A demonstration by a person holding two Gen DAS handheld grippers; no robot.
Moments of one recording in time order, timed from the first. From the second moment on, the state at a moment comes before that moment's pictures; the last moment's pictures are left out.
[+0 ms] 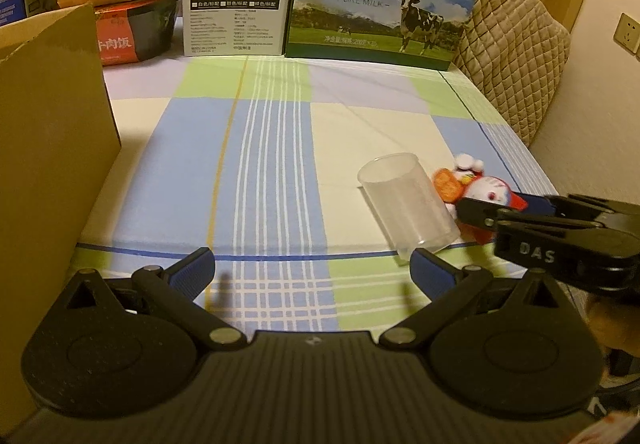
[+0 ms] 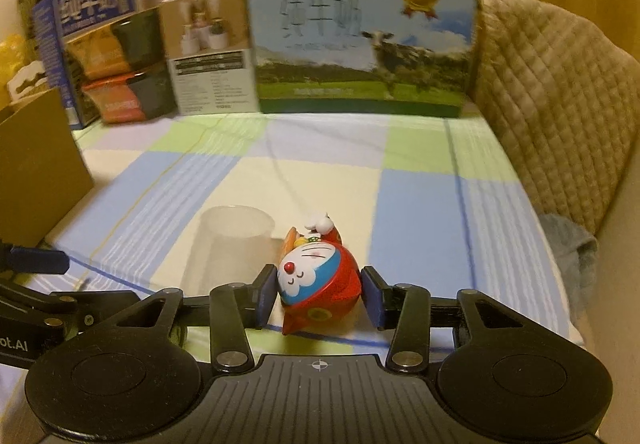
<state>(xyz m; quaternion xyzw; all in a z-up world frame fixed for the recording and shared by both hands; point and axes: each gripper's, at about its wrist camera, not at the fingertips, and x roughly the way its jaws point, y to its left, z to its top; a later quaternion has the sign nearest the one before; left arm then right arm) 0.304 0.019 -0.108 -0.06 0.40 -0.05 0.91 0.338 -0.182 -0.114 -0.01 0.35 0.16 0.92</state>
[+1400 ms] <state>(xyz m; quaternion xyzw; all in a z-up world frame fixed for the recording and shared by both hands) 0.203 0.021 -0.103 0.00 0.43 -0.07 0.90 0.235 -0.187 -0.085 0.06 0.43 0.15 0.89</state>
